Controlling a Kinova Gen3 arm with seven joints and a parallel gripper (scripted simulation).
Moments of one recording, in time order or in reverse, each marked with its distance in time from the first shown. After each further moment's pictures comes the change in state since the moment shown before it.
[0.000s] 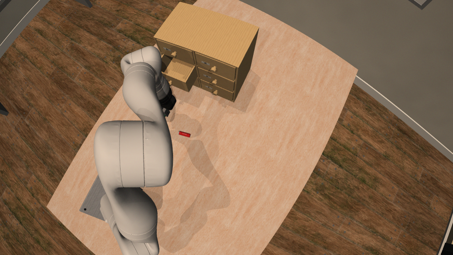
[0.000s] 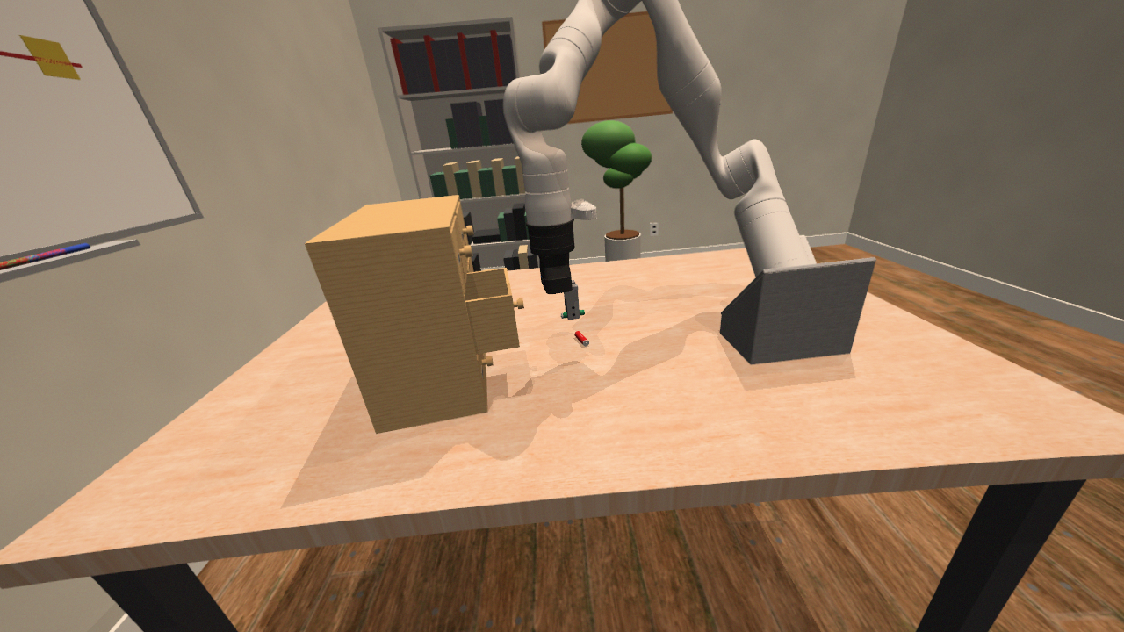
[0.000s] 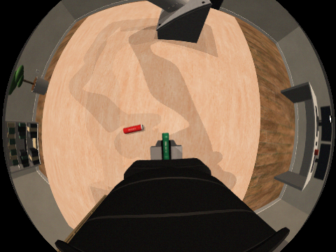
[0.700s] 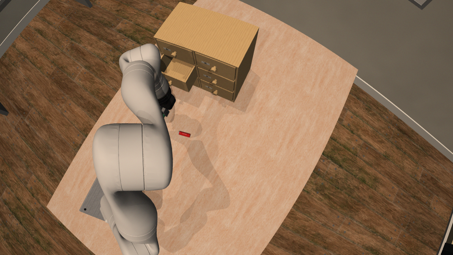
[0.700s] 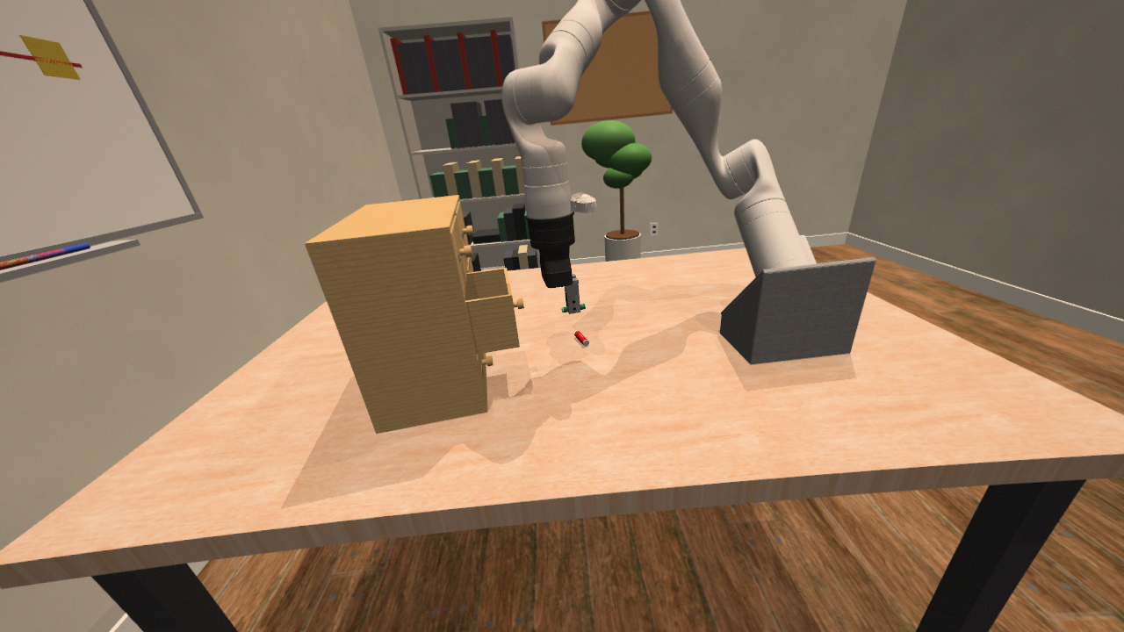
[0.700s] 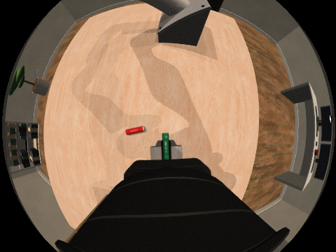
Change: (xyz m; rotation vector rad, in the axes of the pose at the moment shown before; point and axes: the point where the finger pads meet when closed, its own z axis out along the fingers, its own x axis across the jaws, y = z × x) arm -0.001 -0.002 -0.011 0.009 -0.005 0.000
